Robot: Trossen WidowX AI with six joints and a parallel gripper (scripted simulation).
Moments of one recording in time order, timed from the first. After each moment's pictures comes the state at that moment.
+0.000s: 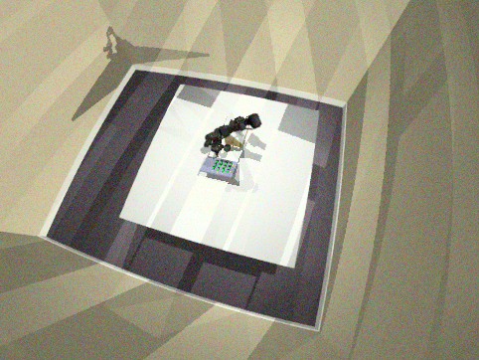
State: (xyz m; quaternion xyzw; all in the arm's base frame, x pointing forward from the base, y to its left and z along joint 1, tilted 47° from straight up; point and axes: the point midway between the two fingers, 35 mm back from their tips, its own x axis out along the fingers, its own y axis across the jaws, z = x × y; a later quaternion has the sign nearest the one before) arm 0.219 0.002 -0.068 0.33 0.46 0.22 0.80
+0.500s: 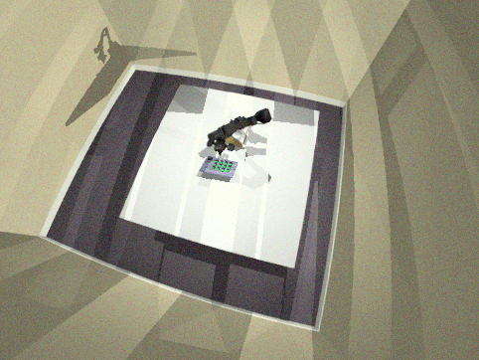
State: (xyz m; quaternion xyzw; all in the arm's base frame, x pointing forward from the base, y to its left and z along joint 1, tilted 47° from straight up) arm 0.231 -0.007 -0.013 0.33 0.45 0.23 0.80
